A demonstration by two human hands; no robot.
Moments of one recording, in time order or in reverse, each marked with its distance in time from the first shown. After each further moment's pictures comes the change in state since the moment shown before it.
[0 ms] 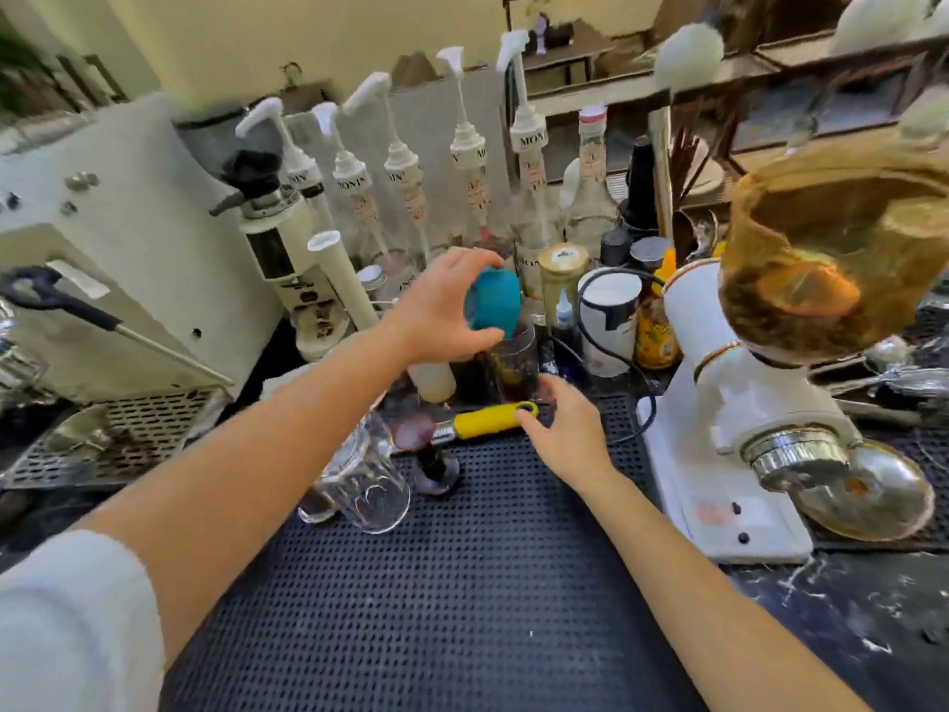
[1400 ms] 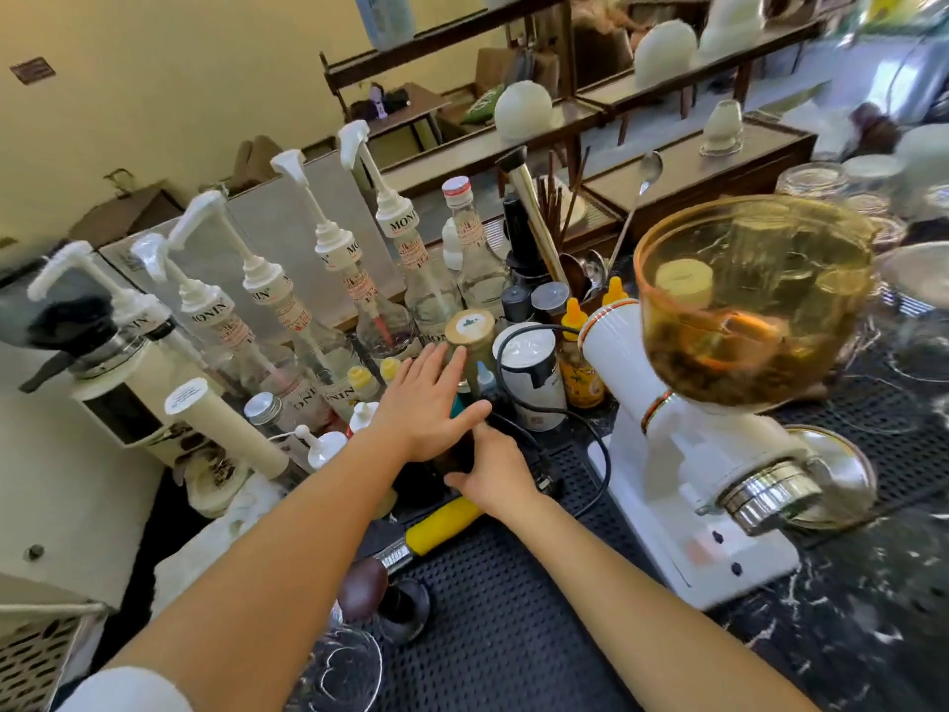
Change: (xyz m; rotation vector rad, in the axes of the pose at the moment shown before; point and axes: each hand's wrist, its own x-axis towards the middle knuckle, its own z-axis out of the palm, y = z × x) left_hand 0.069 -0.042 0.089 0.365 -0.395 0.072; right_hand 0.068 -0.013 0.025 -0.016 0.006 0.209
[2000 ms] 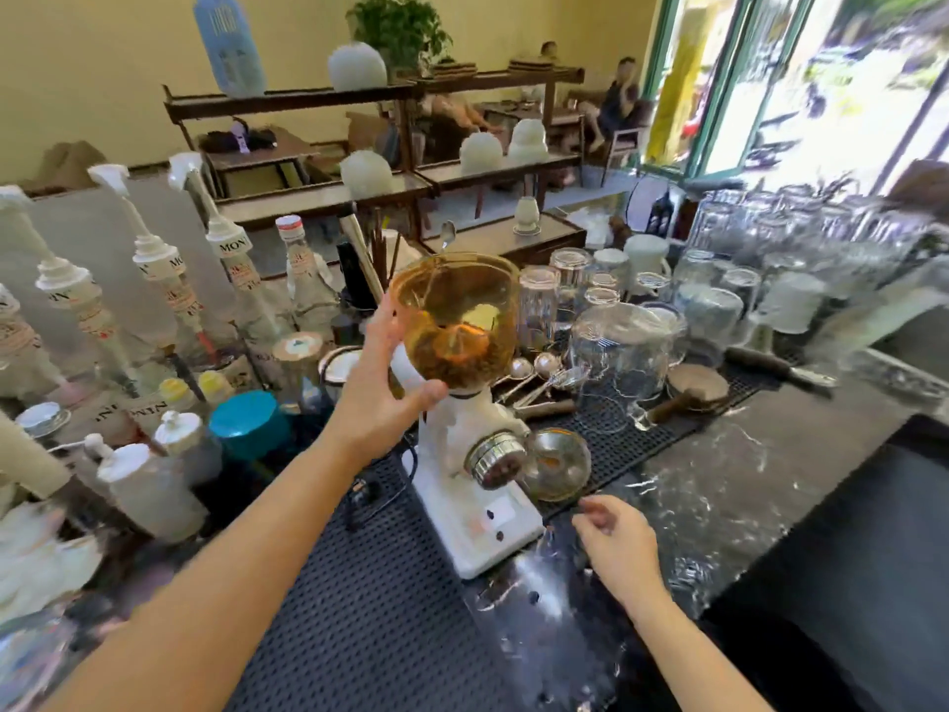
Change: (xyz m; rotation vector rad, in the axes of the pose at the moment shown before) left_hand -0.028 0.183 -0.069 -1.204 0.453 0.368; right_hand -0.224 0.149 -0.212 0.134 0.575 0.437
